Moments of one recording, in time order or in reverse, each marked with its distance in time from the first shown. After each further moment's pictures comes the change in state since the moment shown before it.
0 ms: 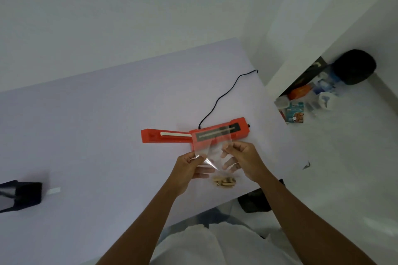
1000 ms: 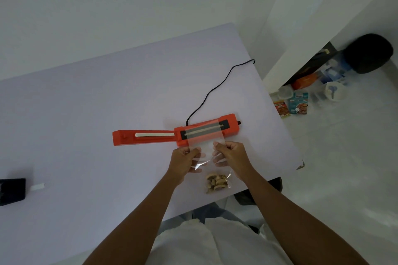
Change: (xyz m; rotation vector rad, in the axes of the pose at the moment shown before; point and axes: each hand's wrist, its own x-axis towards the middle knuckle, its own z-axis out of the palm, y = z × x) left_hand 0.063 -0.024 0.028 0.080 0.273 -0.101; right_hand 0.042 0.040 -0.030 0.073 0.085 0.147
